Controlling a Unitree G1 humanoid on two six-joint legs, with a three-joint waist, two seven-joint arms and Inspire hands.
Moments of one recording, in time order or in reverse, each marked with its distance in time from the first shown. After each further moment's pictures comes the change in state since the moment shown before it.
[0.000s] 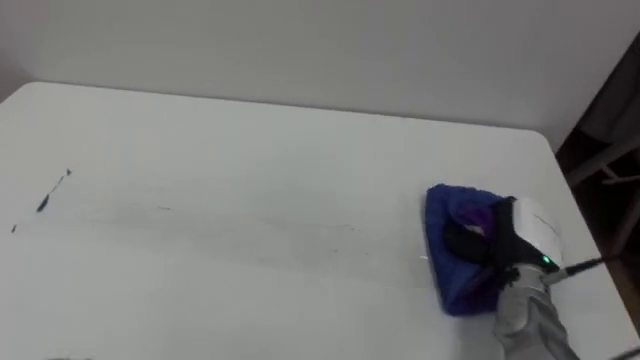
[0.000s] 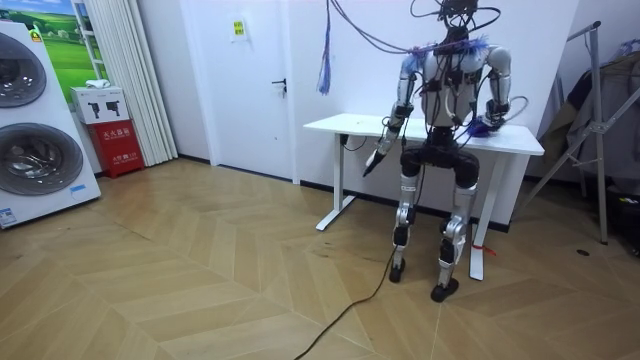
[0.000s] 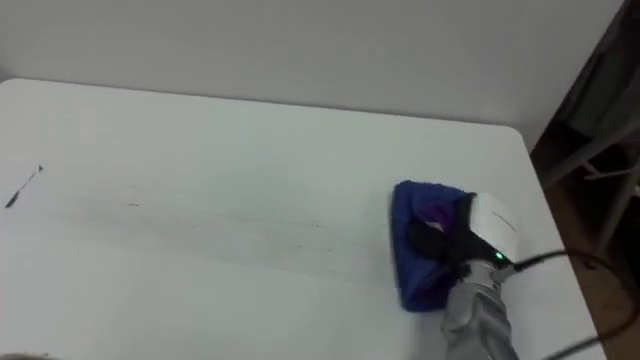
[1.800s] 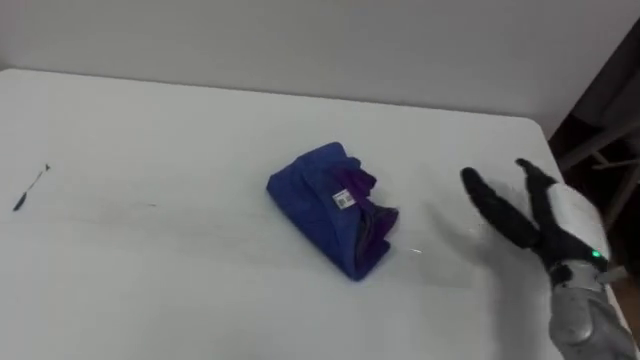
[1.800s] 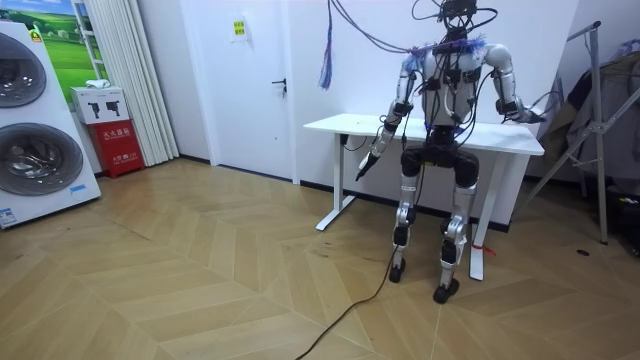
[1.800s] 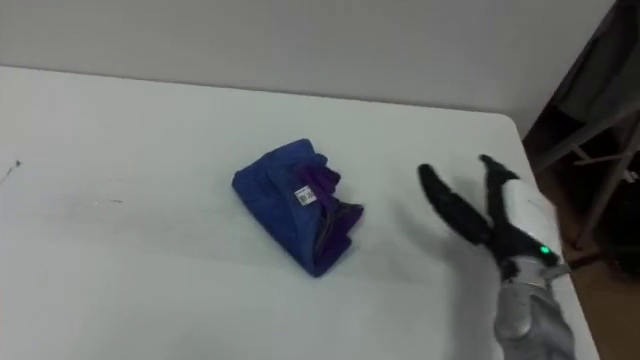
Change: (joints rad) left arm 0.149 0.041 0.178 -0.012 -0.058 -0.056 -0.044; right arm 0.235 -0.190 -0.523 -0.046 0.167 -0.219 -0.056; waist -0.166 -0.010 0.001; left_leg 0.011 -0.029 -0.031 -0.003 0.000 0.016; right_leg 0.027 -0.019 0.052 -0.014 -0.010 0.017
